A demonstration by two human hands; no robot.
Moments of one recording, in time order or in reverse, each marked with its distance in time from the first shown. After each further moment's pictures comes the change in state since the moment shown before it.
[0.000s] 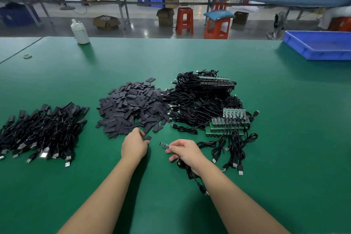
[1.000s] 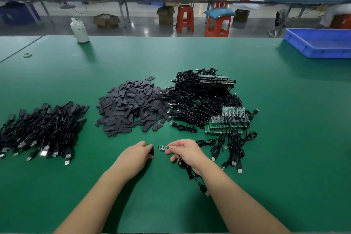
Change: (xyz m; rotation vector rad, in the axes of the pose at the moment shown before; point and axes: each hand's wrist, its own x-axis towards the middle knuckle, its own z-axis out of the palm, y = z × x) left_hand -0.042 -0.013 -0.017 0.554 -0.249 0.582; right_hand 0.001 0.008 -0.003 0.078 -0.053 0.005
